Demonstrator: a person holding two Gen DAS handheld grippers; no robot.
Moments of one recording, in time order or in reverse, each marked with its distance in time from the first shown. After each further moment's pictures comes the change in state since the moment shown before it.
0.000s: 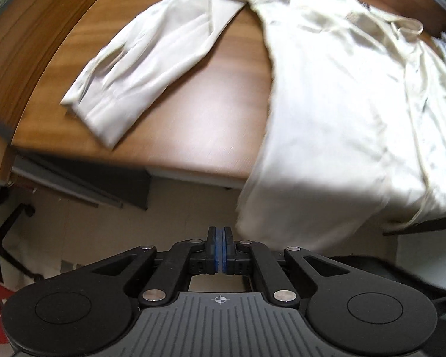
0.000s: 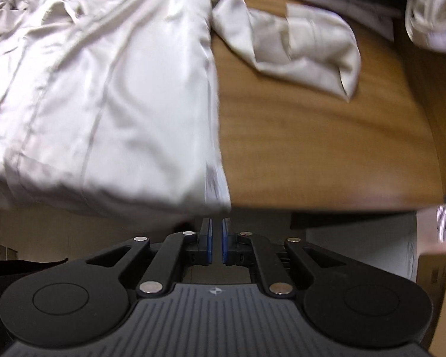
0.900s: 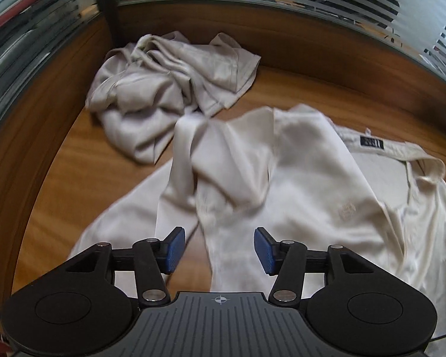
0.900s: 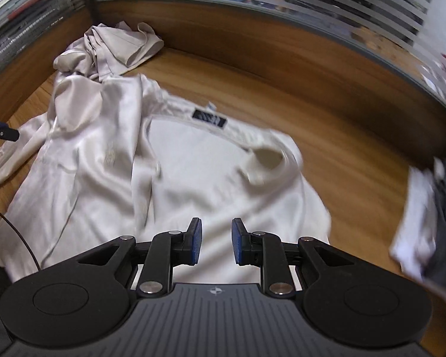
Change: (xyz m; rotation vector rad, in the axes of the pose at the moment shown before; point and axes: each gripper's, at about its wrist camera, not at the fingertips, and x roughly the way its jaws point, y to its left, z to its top) left arm 0.003 -0.063 0.253 -0.030 -0.203 0.067; right arm 0.028 0.106 0.323 -0.433 -0.182 0.274
